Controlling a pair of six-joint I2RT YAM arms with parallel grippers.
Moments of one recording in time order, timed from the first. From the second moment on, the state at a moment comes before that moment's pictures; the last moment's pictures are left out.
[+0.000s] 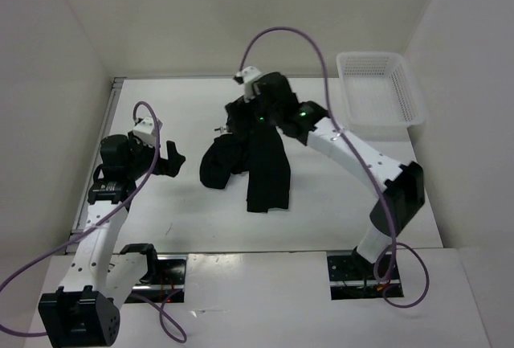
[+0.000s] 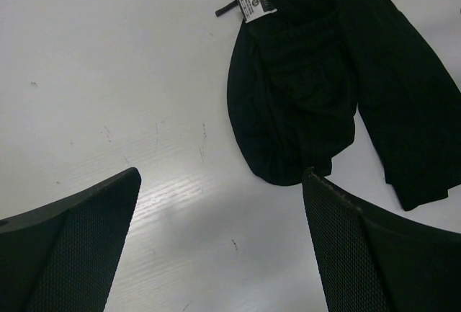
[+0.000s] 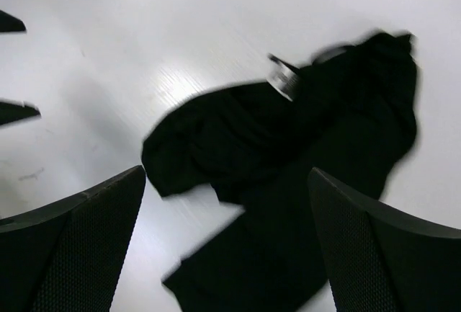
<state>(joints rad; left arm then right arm) 0.08 0.85 0.68 -0.29 0.43 0.07 0.69 1.64 1.61 -0.52 -0.06 0.04</state>
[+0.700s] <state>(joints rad) 0.17 0.73 0.66 -0.34 0.39 0.07 0.80 2.20 1.74 -0.20 -0.09 -0.06</state>
